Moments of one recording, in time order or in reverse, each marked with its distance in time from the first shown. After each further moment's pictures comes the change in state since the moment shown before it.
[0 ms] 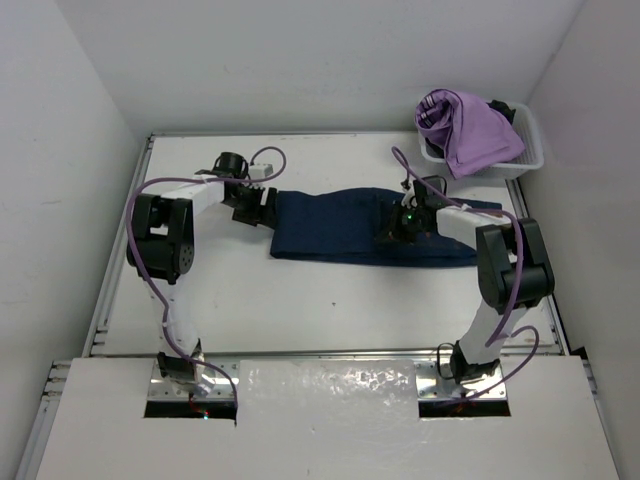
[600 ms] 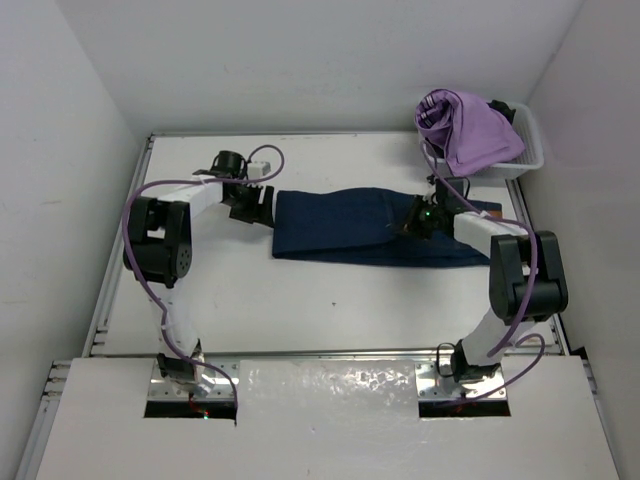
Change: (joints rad) left arm 0.000 -0.042 -0.026 0.018 -0.060 -0.007; right arm -0.073 -0.092 -0.072 0.085 0.044 0.069
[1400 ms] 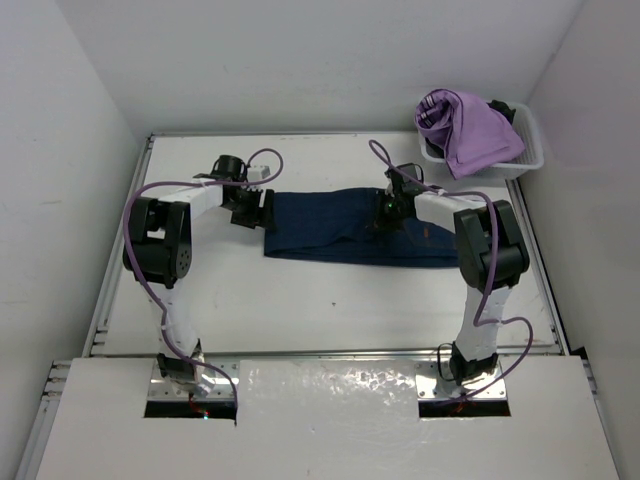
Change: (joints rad) left arm 0.000 -0.001 -0.035 0.016 0.029 -0.044; right arm 0.169 0.275 0.306 -0.163 0.165 -0.071
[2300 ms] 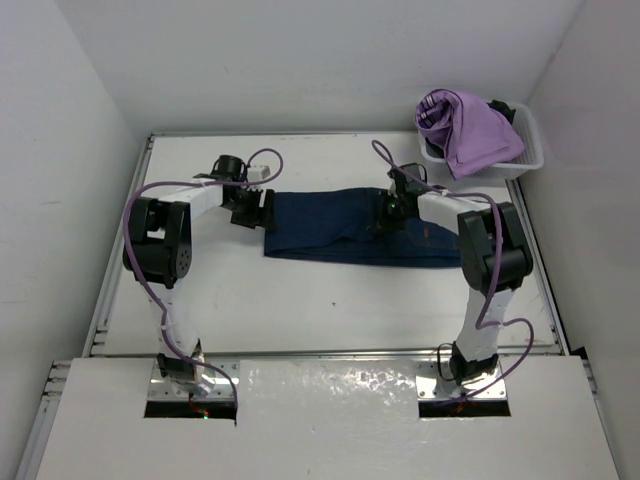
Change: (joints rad) left arm 0.000 0.000 0.000 0.001 0.002 -0.002; right arm -0.012 -0.008 0.002 -0.029 0.005 -0.023
